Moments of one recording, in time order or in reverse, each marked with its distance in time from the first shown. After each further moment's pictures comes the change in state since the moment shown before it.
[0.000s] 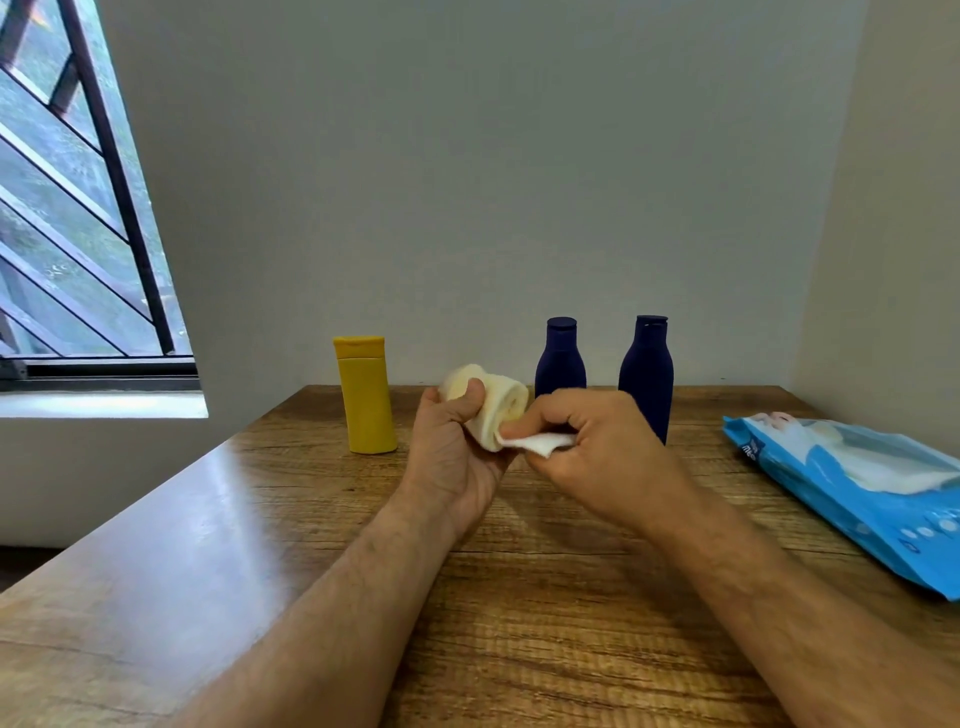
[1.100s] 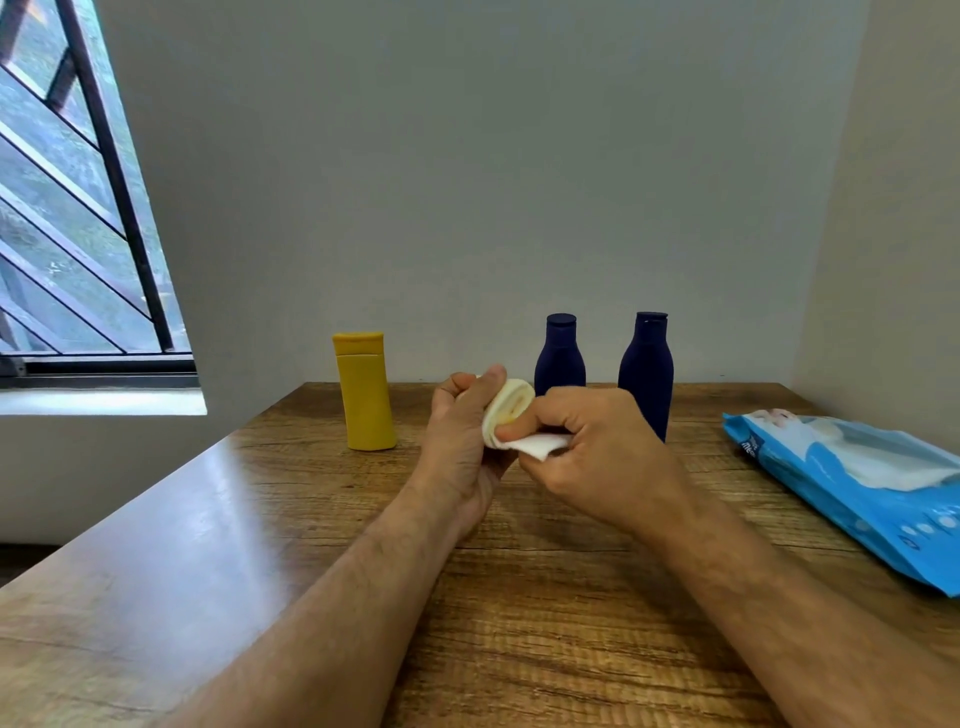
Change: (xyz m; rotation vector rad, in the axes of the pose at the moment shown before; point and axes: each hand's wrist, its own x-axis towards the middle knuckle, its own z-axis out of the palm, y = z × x) left_hand 0.000 -0.005 0.001 0.144 -0.030 0.027; right_hand -0.001 -0.001 0.002 -0.122 0.048 -0.157
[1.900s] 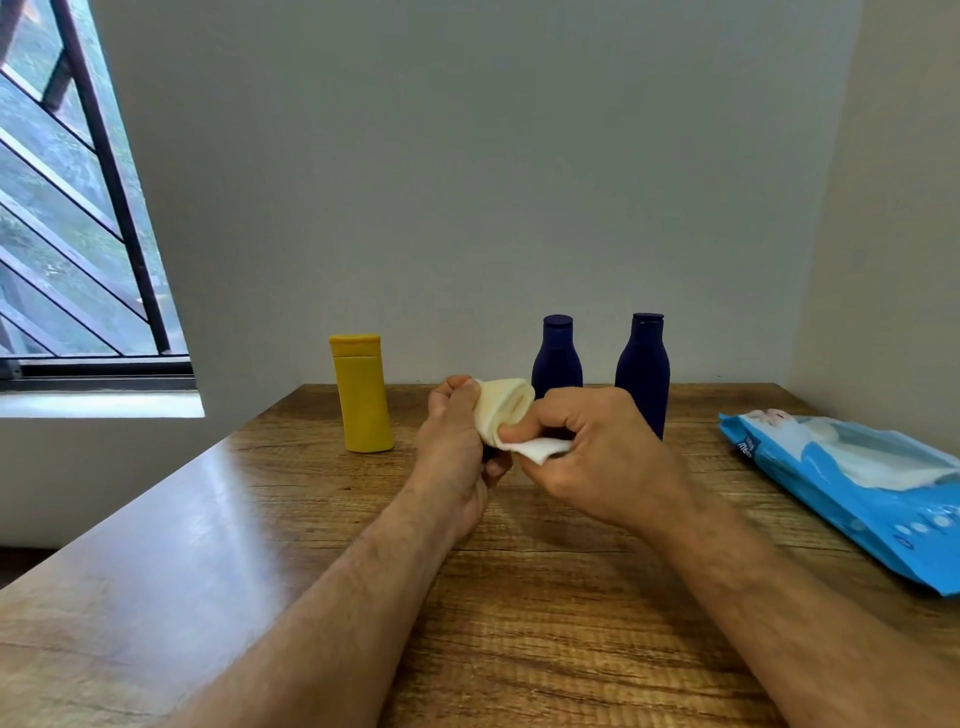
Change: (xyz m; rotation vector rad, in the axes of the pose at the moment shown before) left_hand -0.002 0.000 0.002 0.238 0.186 -0.009; right_hand -0.001 0.000 -0.005 0.009 -0.018 0.002
